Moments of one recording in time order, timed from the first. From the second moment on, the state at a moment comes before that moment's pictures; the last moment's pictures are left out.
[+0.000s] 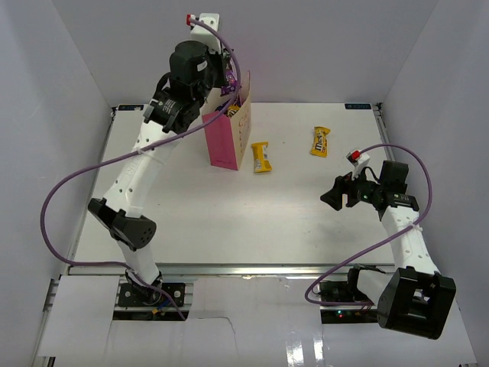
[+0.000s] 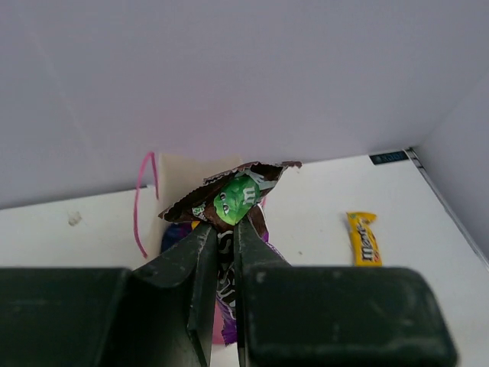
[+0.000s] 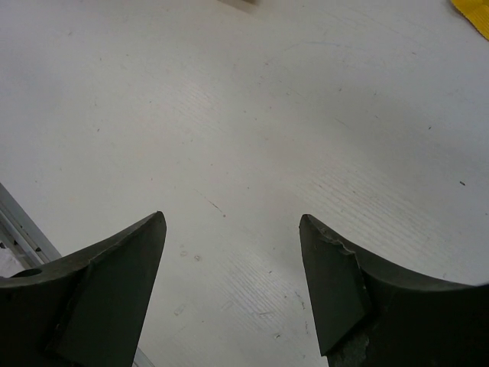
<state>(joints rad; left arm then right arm) -0.56 1.76 2.20 -0.54 -0.26 -0.13 -0.18 1.05 0.70 -0.45 -0.86 -0.38</state>
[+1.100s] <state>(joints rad) -0.47 1.86 2.05 -0.45 -0.18 -0.07 -0.13 1.50 1.16 -0.39 -0.57 -0.07</state>
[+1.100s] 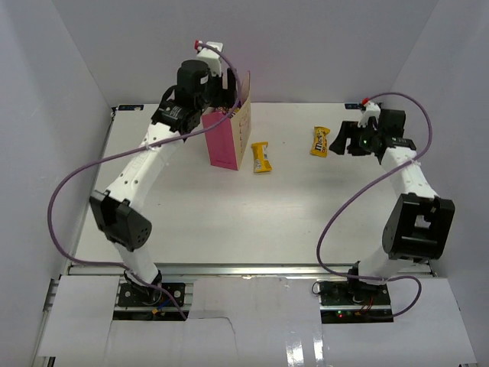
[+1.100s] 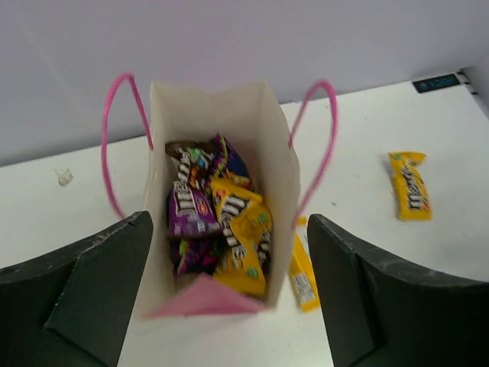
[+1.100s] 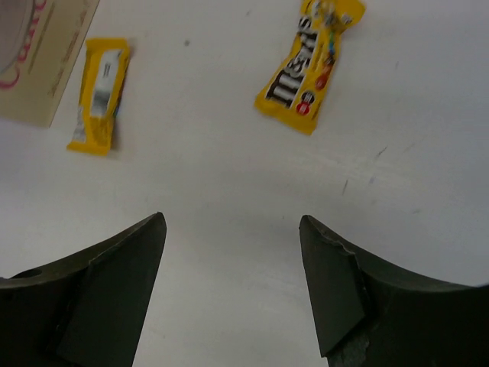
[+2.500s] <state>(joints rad) -0.49 1.05 0.71 -0.06 0.29 -0.88 0.07 2.20 1.70 -0.37 -0.14 -0.03</state>
